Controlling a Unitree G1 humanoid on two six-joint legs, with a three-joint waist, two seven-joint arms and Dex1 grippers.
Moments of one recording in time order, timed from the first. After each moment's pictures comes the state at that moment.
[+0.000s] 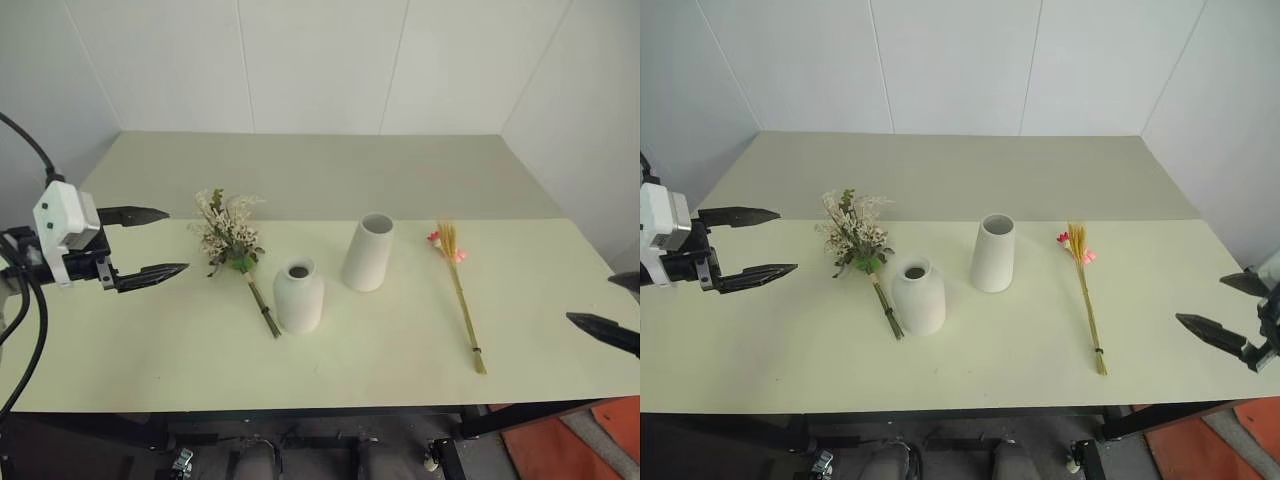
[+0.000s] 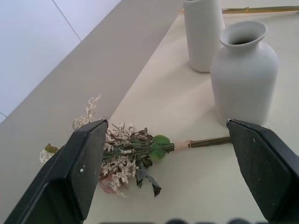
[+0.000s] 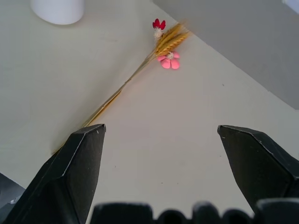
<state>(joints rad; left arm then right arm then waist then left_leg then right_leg) -0.36 1.05 0.34 0.01 -0.49 0.20 -1.28 0.19 -1.13 -0.83 -0.45 0.44 0.80 1.02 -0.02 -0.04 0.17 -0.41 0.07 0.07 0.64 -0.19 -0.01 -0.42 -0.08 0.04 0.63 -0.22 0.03</state>
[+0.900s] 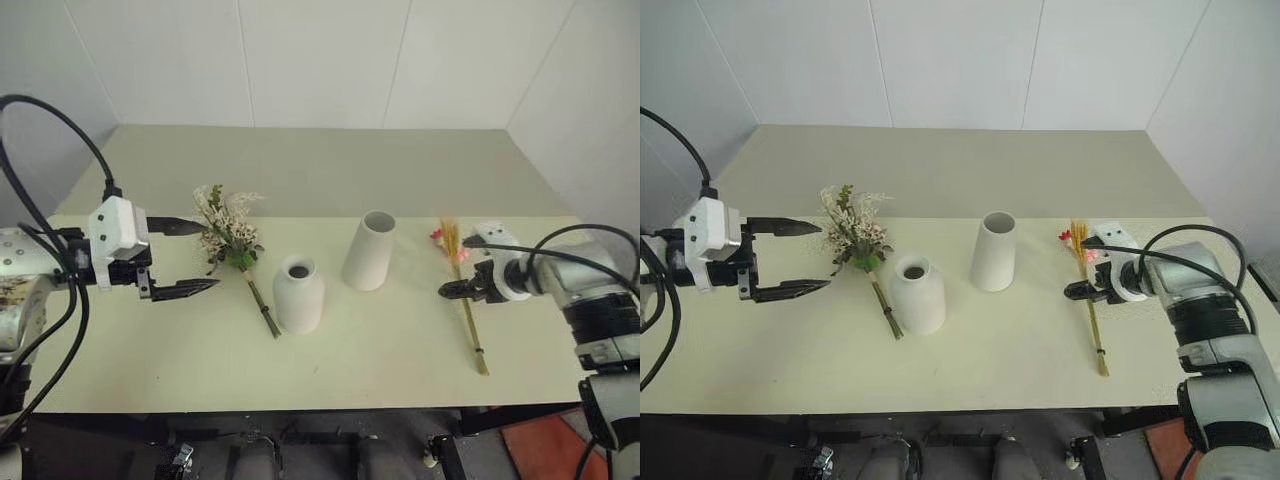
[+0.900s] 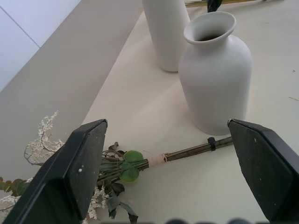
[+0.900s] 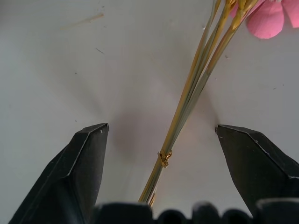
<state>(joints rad) -0.38 1.02 0.22 -0.06 -0.45 0.17 -1.29 -0.87 -0.81 0.24 0.45 0.23 1.14 0.78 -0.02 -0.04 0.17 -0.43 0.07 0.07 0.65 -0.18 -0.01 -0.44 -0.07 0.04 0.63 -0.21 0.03</state>
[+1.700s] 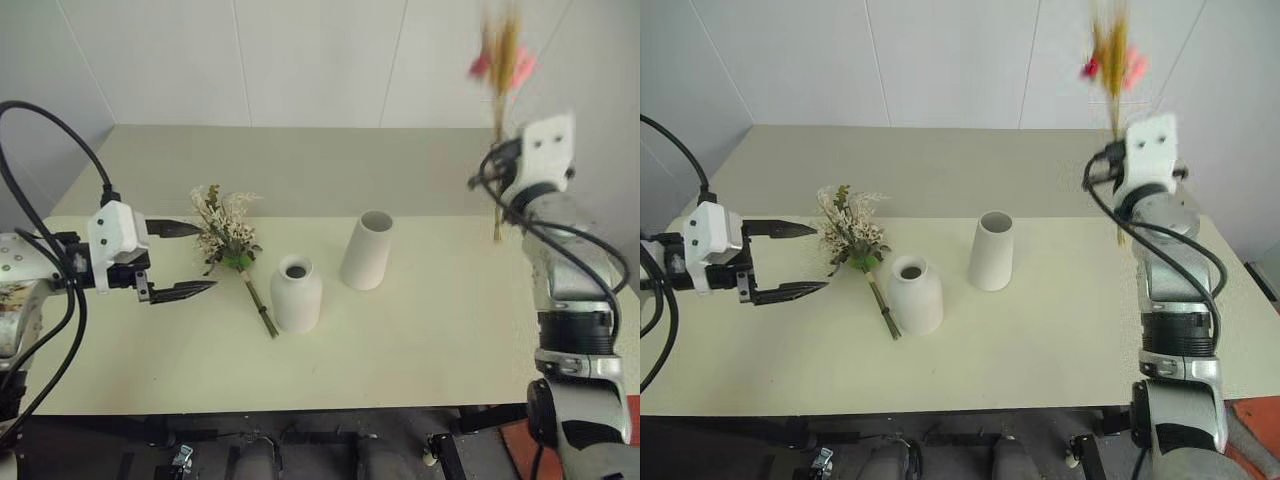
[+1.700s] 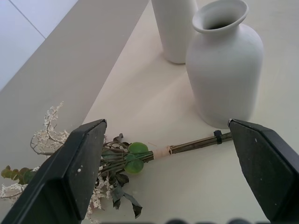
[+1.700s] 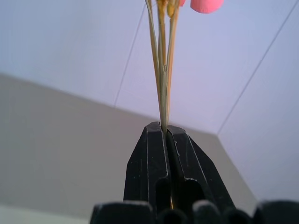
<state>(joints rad) -0.37 1.03 0.23 -0.05 -0.43 0.18 -1.27 -0.83 -0.47 -0.26 -0.01 0.21 0.39 0.19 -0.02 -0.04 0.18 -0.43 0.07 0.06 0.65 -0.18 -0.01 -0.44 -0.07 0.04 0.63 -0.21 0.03</state>
